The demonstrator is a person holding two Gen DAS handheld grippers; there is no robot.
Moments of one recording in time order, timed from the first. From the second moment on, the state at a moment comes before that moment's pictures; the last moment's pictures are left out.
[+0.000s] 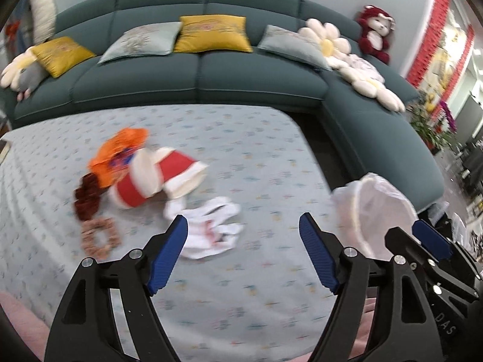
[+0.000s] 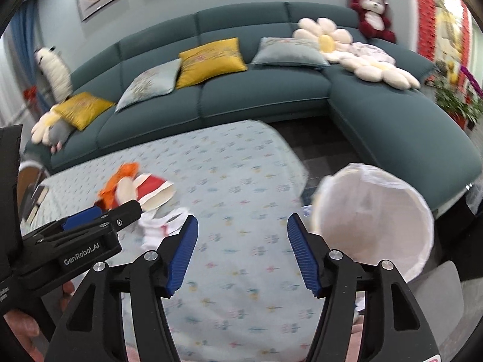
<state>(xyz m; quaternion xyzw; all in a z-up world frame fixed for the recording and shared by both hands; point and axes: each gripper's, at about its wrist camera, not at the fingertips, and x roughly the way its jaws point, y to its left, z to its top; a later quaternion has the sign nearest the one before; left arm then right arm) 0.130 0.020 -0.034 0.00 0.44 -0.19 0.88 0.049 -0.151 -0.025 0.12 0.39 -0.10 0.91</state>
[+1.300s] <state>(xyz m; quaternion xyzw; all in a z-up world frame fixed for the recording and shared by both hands) 0.216 0.199 -0.164 -0.09 0.55 -0.06 0.83 0.180 0.003 -0.153 0.07 0.53 -0.04 0.85</state>
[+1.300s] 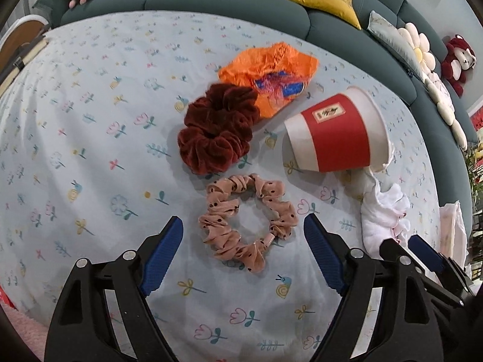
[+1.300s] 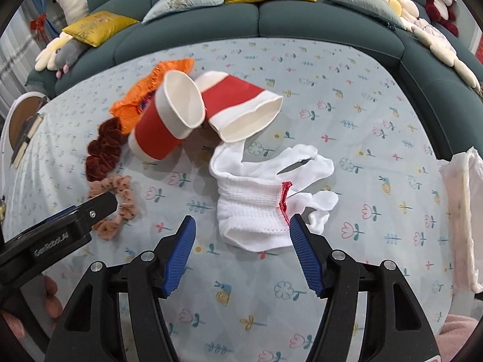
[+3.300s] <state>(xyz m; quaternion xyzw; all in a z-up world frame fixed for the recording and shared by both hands) 0.093 -0.057 -0.029 0.02 0.46 -0.29 0.84 0.030 -0.204 -0.032 0.14 0.38 -0.15 0.90</state>
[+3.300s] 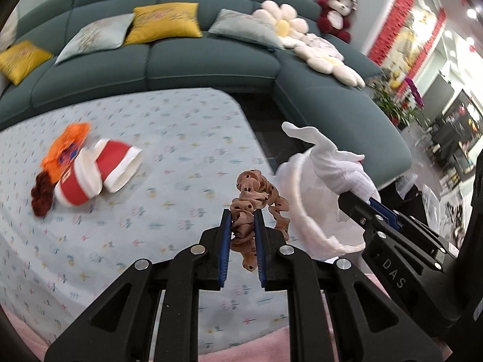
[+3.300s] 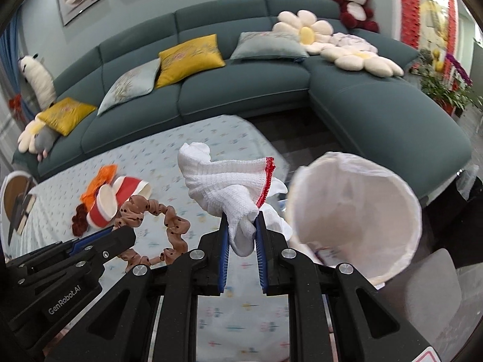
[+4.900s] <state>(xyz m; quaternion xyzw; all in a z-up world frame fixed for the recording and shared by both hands) 0.083 -0.221 -0.048 0.07 0.47 -0.35 0.81 -0.012 -0.345 -0.087 0.23 0.38 -0.24 0.86</state>
